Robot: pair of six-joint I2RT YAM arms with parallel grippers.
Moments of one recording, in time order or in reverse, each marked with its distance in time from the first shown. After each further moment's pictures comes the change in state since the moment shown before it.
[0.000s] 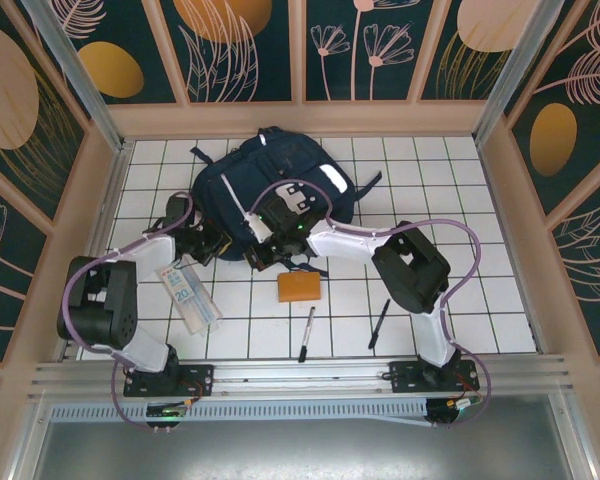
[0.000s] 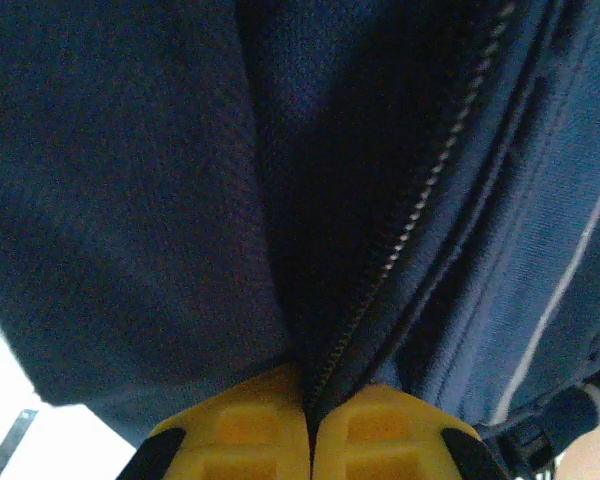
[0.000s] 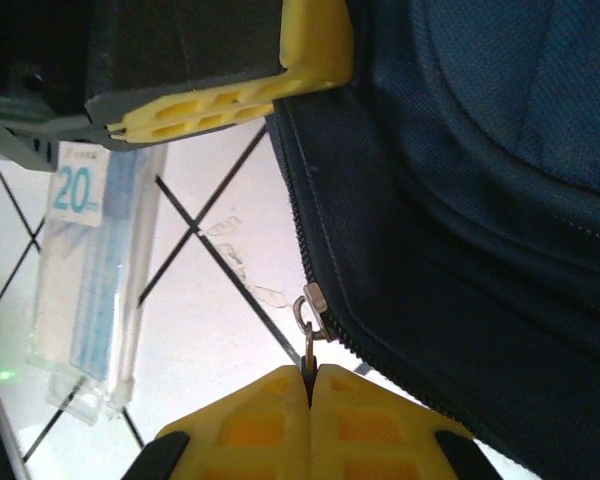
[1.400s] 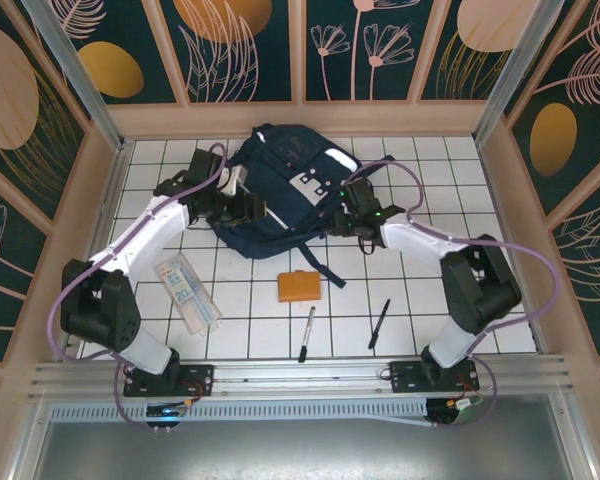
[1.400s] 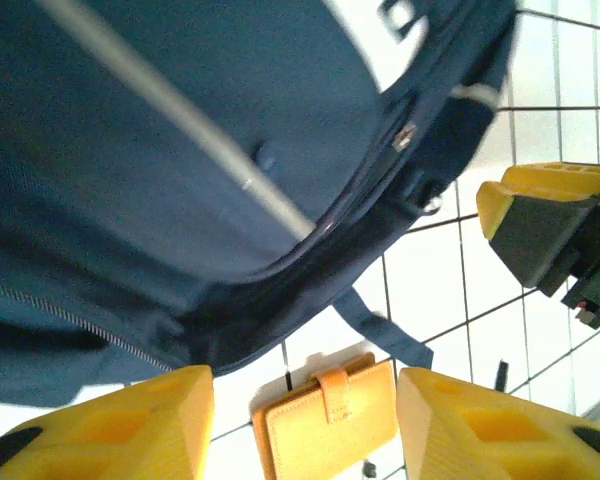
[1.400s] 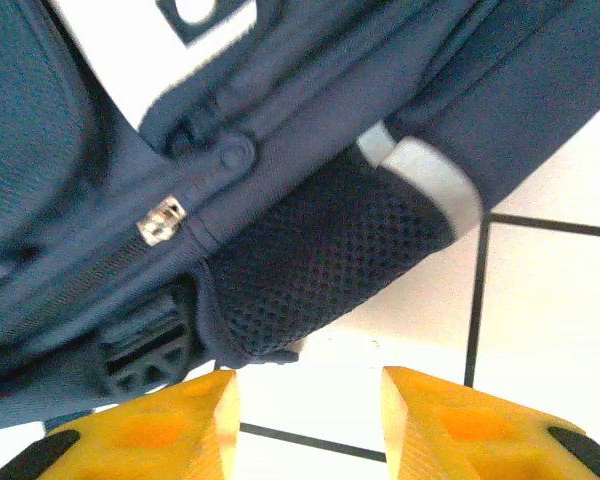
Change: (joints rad) left arm -0.212 -0.021 0.509 -0.458 -0.005 0.533; right arm -0.376 -0.386 -0.362 0.012 0.480 0.002
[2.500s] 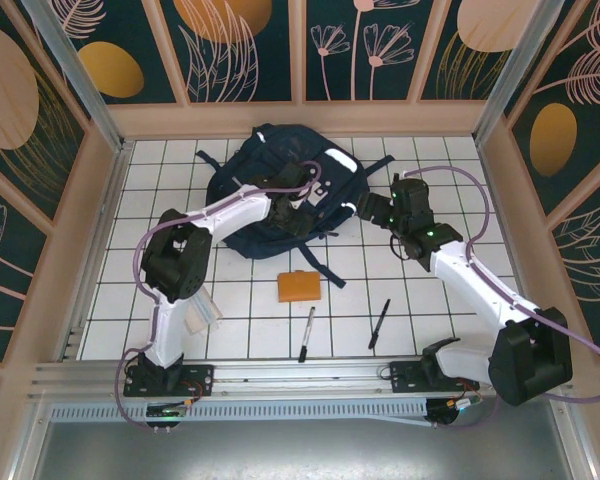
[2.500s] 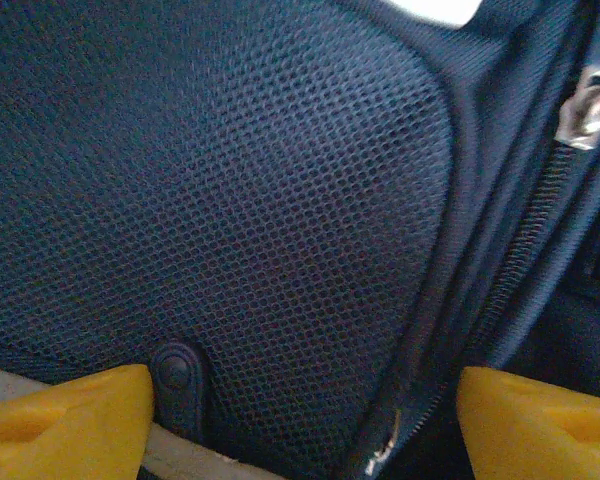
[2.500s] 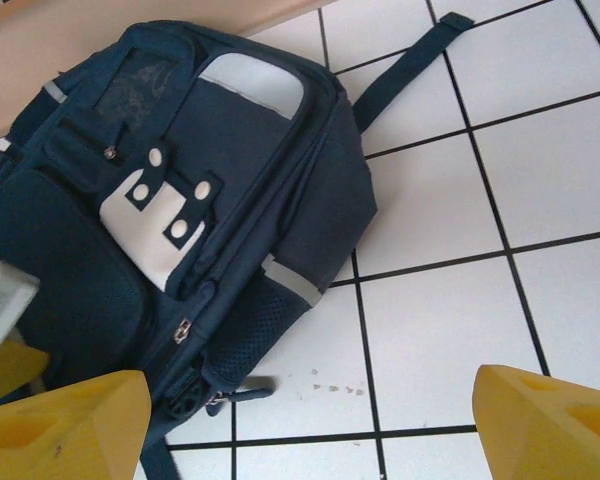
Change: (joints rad) left arm -0.299 0.535 0.324 -0.037 -0.487 0.253; right arm -0.145 -0.412 -0.181 0.040 -0.011 0.196
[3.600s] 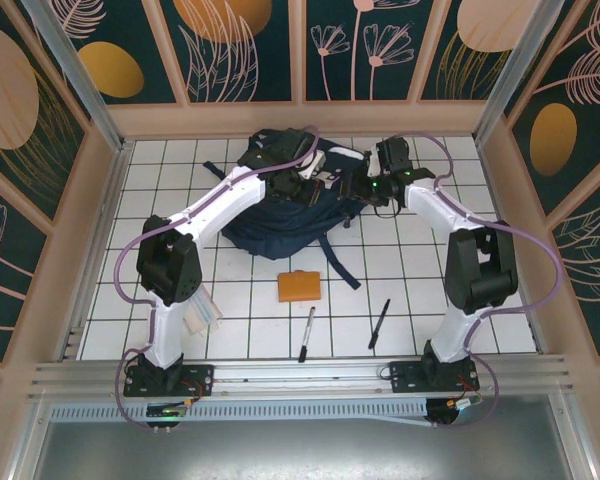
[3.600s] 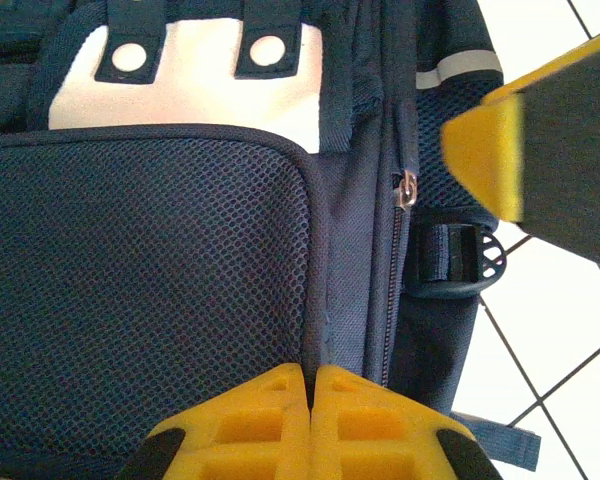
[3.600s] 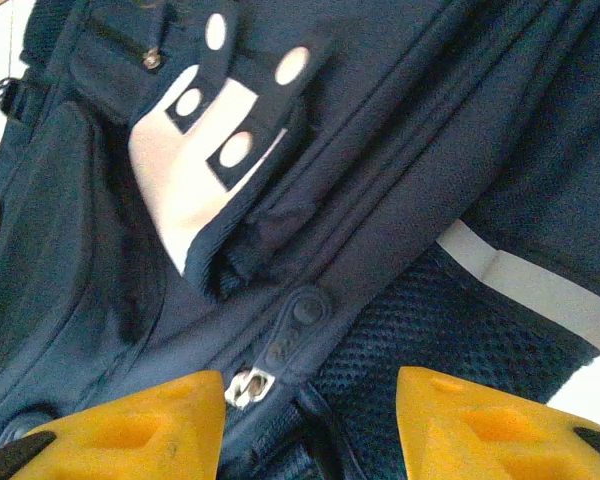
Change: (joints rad) left arm -0.005 -0.049 0.274 -0.094 0.217 -0.067; right arm -0.106 0.566 0.486 -0.205 -0.440 -0.060
